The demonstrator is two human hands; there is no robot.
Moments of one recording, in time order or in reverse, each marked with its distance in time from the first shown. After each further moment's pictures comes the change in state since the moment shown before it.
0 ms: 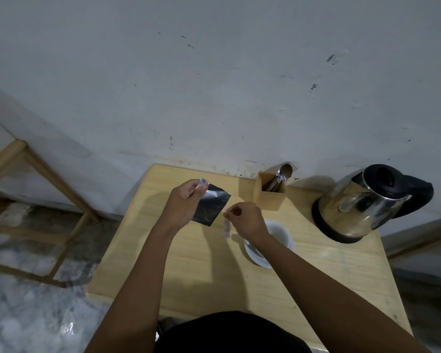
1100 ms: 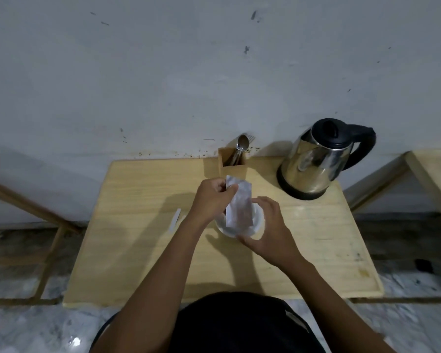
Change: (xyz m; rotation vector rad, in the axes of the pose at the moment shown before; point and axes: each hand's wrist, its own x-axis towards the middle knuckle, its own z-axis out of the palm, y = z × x) left_hand -0.019 0.020 0.133 0.146 -0.207 0.005; right_hand -0.123 0.086 -0.081 0.045 0.182 -0.218
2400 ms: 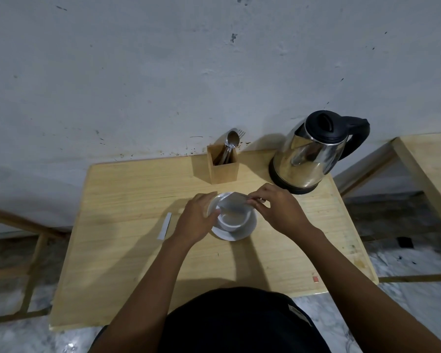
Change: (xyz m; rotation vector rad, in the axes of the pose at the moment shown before) left_hand 0.021 -0.082 0.001 0.295 -0.140 0.102; right_hand 0.064 0.024 -0.030 -0.350 -0.031 -0.046
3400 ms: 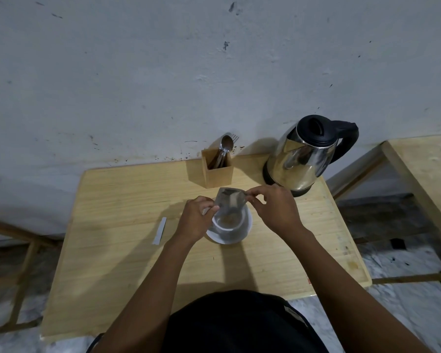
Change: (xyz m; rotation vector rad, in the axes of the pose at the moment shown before) left_hand 0.015 -0.003 0.013 -0.094 0.030 0.029; right_hand 0.003 -0.010 -0.003 -0.084 0.166 0.120
